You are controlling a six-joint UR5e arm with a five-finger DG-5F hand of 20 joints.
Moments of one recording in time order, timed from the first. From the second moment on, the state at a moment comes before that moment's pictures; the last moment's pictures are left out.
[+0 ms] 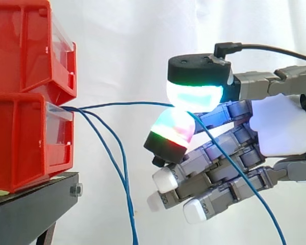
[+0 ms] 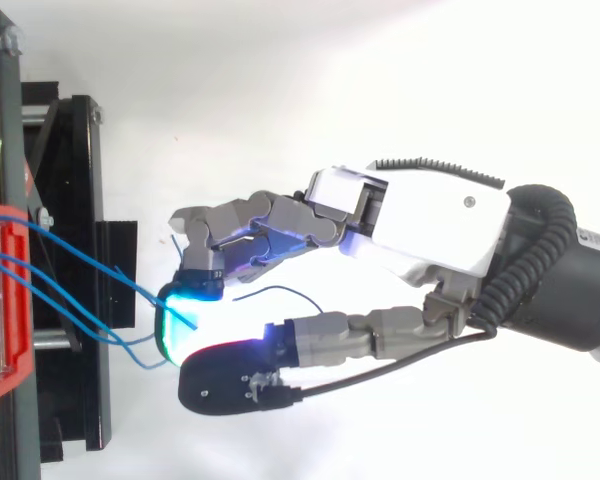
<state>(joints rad) 0.24 -2.24 -1.22 -2.90 -1.04 -0.05</state>
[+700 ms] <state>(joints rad) 0.24 -2.24 -1.22 -2.93 -1.04 -0.06</state>
